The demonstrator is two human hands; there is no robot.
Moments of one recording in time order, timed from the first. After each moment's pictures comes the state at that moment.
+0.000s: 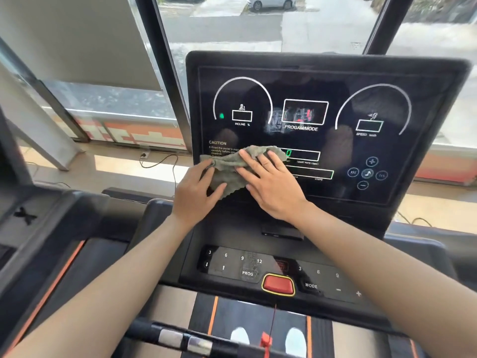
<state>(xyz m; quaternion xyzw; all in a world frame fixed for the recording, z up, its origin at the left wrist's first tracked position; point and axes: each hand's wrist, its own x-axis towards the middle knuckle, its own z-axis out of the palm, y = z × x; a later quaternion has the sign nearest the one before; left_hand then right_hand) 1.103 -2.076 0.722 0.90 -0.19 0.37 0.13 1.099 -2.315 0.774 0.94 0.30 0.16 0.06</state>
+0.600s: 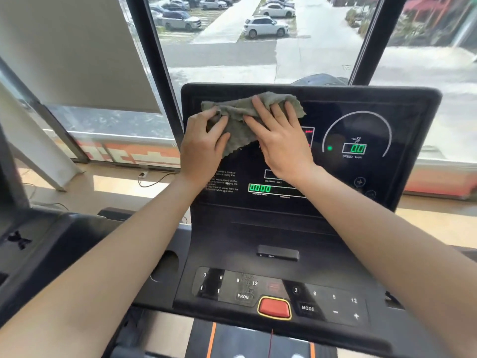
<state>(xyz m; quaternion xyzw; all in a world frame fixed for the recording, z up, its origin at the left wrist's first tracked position) 1.182 -2.121 0.852 0.86 -0.19 0.44 0.16 1.167 -2.335 0.879 0.92 0.24 0.32 0.03</state>
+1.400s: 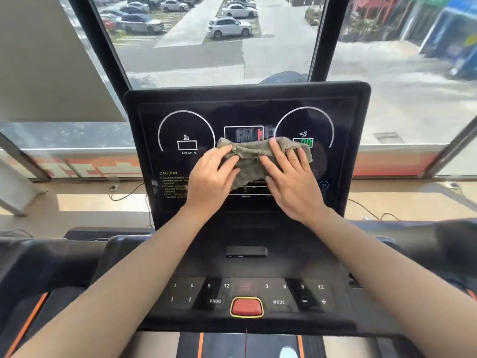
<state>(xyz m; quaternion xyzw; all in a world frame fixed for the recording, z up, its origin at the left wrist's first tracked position) 1.149 -2.215 0.799 0.84 -0.31 0.42 0.17 1.094 -2.438 0.813 0.96 0.14 0.24 0.01</state>
